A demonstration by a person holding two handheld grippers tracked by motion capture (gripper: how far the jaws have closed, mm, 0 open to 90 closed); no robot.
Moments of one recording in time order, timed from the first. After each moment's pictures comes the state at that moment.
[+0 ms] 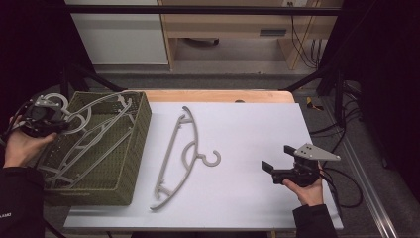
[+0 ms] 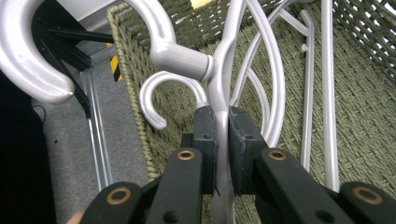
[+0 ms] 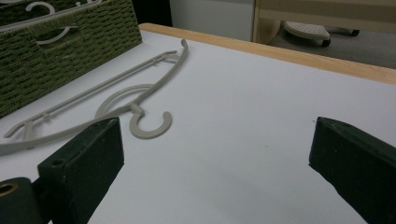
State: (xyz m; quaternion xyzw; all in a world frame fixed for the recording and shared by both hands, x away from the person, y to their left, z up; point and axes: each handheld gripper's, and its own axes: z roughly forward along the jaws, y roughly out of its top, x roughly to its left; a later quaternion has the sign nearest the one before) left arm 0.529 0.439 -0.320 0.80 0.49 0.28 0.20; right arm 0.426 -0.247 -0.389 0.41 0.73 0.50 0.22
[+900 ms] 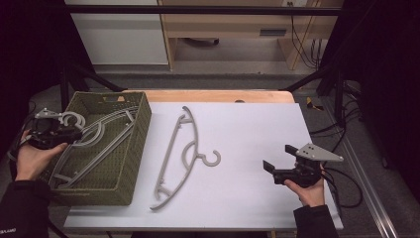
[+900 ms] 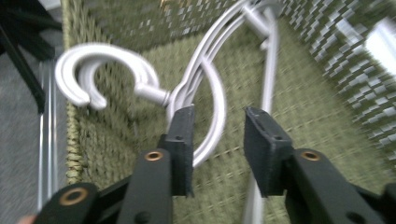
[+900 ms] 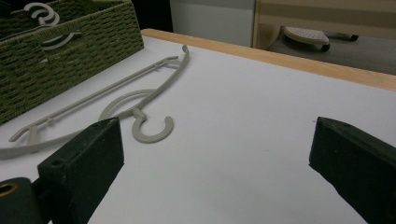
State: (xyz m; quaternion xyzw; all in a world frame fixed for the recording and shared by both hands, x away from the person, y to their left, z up) left arm 0.500 0.425 -0.338 0.76 0.51 0.26 0.30; right arm 0.422 -0.248 -0.385 0.40 0.72 0.51 0.23
